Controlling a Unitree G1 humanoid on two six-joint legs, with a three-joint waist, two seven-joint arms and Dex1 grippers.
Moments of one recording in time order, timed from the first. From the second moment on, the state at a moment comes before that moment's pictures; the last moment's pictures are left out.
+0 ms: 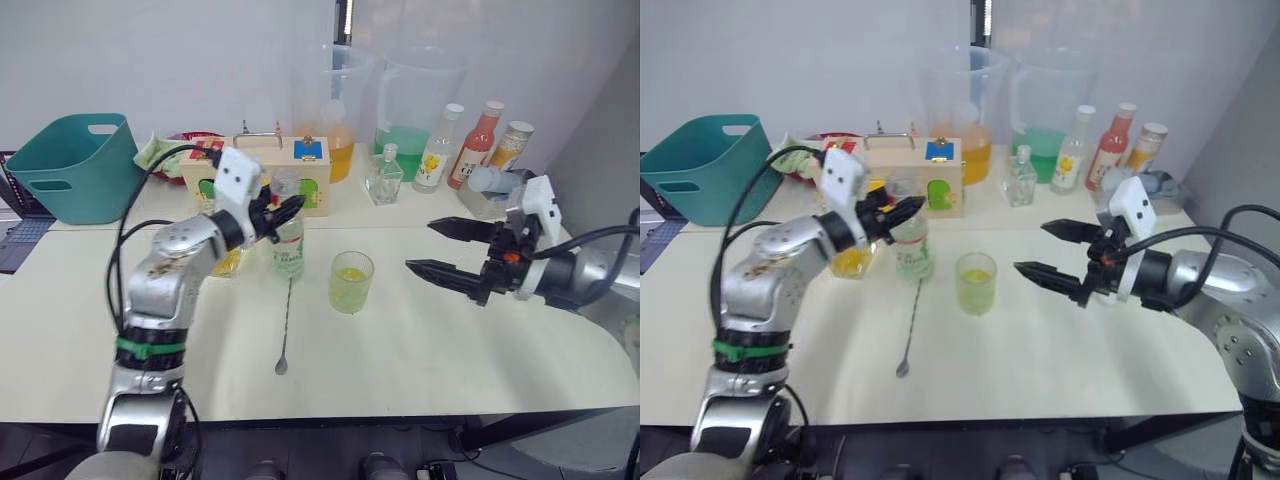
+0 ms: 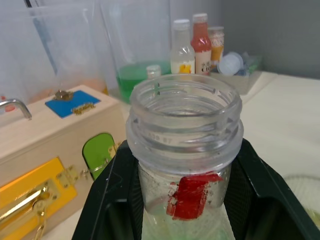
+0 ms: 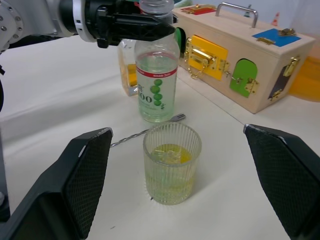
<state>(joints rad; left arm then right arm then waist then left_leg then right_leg) -0.72 0.46 0.09 -0.16 -0.36 0.67 -0.60 -0.46 -0.94 -0.20 -0.40 0.90 0.77 0.77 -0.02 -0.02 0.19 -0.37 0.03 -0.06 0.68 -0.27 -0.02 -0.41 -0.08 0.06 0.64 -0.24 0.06</state>
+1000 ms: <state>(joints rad) -0.54 0.76 0.55 0.07 -0.49 0.65 -0.54 -0.48 -0.90 -0.15 -0.37 0.85 0.79 0.99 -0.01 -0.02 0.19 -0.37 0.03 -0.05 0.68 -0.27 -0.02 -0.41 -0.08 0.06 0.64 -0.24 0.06</state>
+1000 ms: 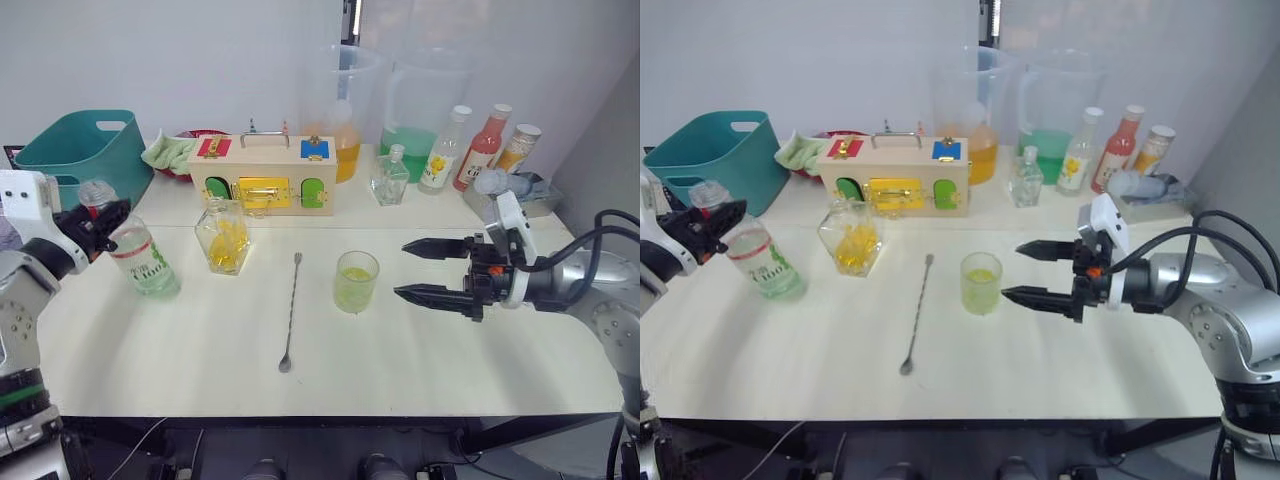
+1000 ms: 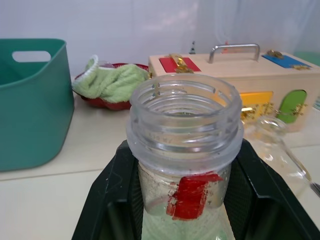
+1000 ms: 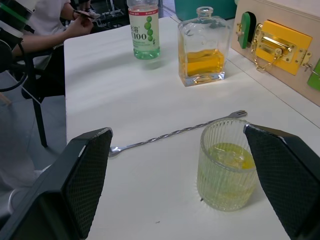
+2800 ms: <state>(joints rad) -0.82 0.83 0.38 0.13 -0.65 0.57 -0.82 -0.45 -0.90 -0.21 -0.38 0.84 0.80 0.94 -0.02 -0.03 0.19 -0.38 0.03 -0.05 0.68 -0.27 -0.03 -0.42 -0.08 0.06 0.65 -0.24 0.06</state>
